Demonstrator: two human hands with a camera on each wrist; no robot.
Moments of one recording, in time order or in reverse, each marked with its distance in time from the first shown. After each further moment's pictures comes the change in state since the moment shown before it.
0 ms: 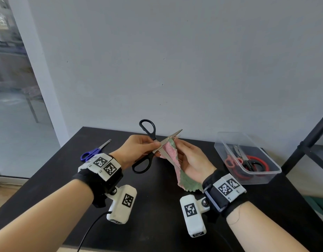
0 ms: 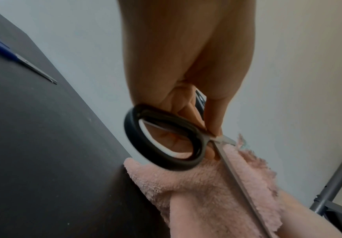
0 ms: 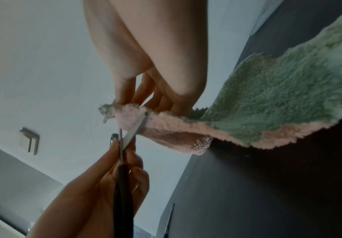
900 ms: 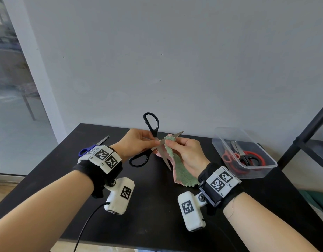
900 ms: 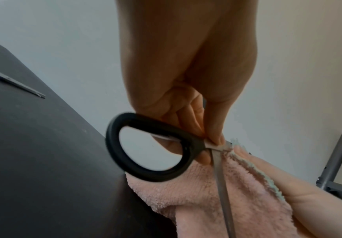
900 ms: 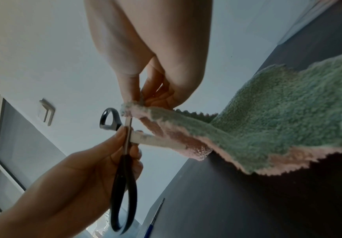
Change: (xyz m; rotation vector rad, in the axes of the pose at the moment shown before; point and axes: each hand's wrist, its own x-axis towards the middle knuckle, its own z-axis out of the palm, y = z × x) left_hand 0.003 0.004 -0.001 0.280 -0.010 0.047; right_hand -0.012 -0.004 0.011 -0.191 0.049 -0.122
